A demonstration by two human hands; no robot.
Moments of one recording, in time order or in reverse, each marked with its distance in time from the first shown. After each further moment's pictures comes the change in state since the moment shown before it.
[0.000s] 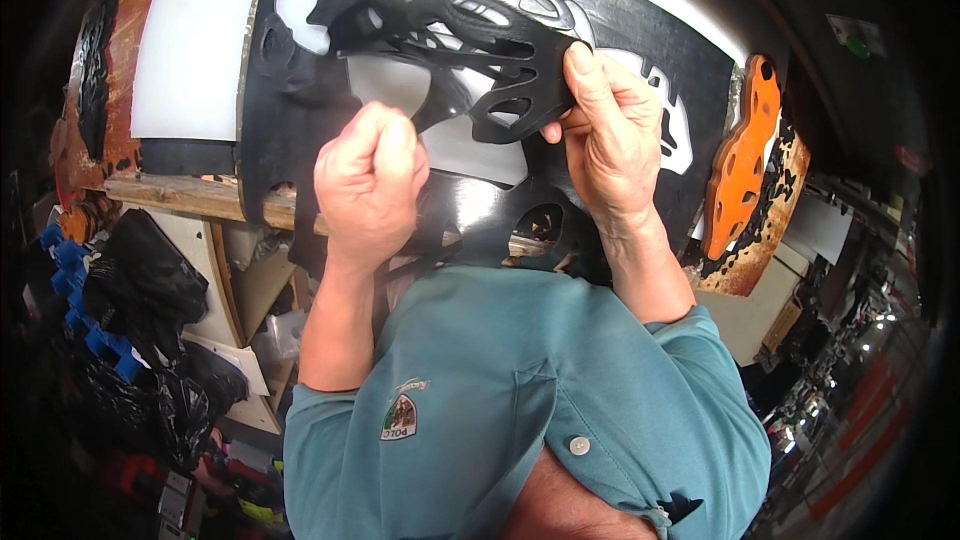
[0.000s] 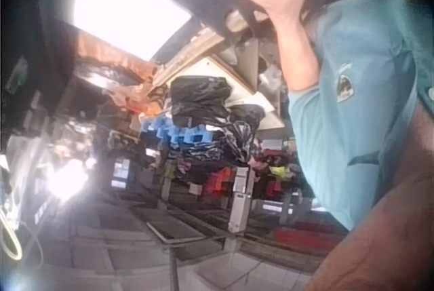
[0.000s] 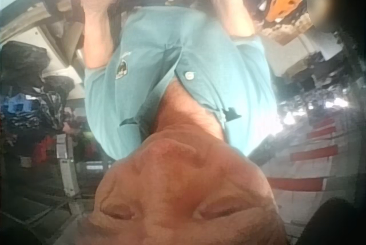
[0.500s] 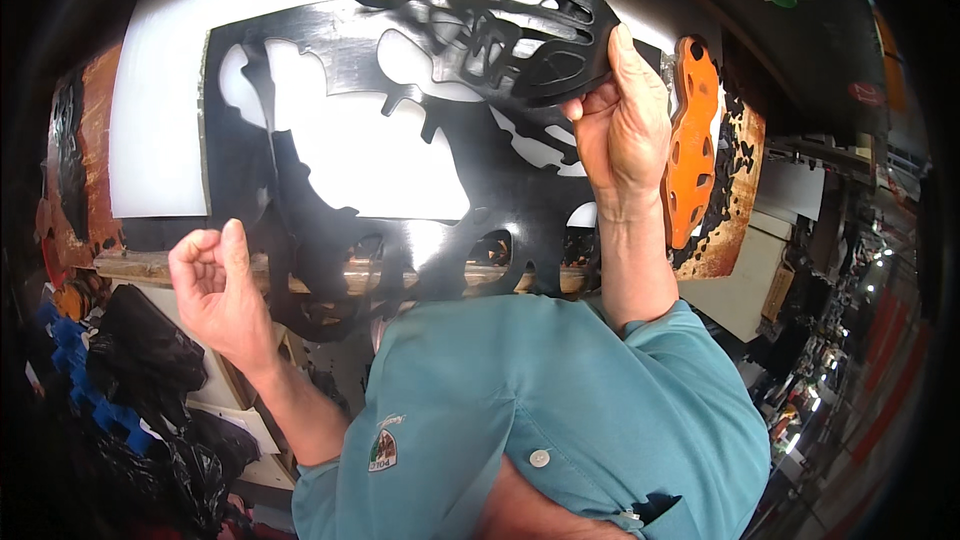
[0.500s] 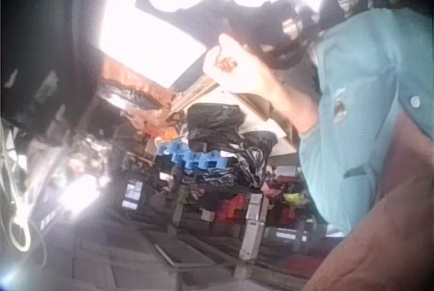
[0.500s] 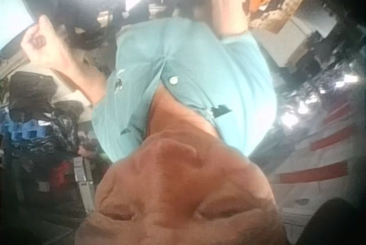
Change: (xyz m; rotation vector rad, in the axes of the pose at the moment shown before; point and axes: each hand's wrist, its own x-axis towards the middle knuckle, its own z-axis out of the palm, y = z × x) left_hand -0.019 0.035 -0.071 0.518 0.435 0.059; right_hand 0.019 -0.037 -0.059 0.297 0.134 -0.169
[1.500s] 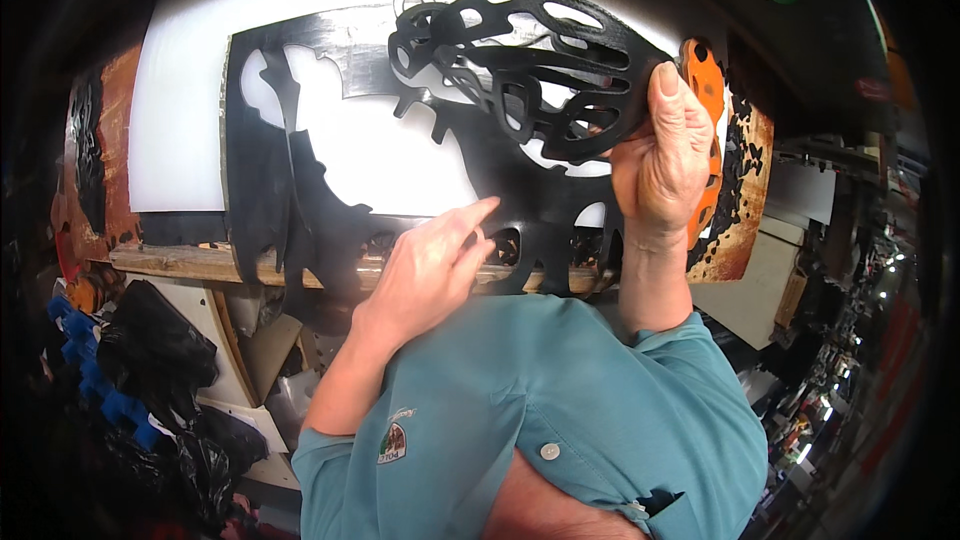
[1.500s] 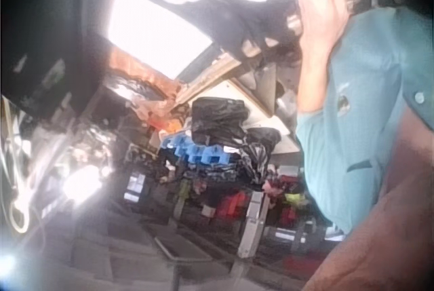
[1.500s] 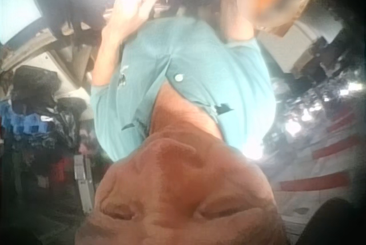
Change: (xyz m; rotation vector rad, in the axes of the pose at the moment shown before) left_hand -0.050 0.042 0.100 -0.055 -0.961 0.206; right_hand -0.030 -0.033 0.029 -0.093 0.003 -0.130
